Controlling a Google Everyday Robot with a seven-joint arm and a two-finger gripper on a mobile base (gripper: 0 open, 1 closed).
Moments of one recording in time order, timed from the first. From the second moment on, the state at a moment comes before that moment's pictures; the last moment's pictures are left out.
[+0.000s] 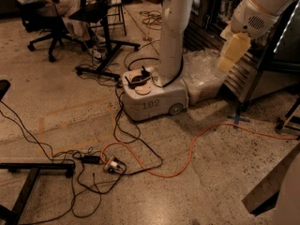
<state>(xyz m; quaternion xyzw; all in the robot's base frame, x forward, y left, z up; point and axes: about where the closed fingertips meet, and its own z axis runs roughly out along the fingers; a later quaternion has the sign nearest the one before) 0.609 -0.205 0.923 -0.57 0.80 0.09 0.18</state>
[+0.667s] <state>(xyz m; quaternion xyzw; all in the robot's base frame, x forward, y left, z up) 0.609 -0.205 0.923 -0.57 0.80 0.09 0.18</state>
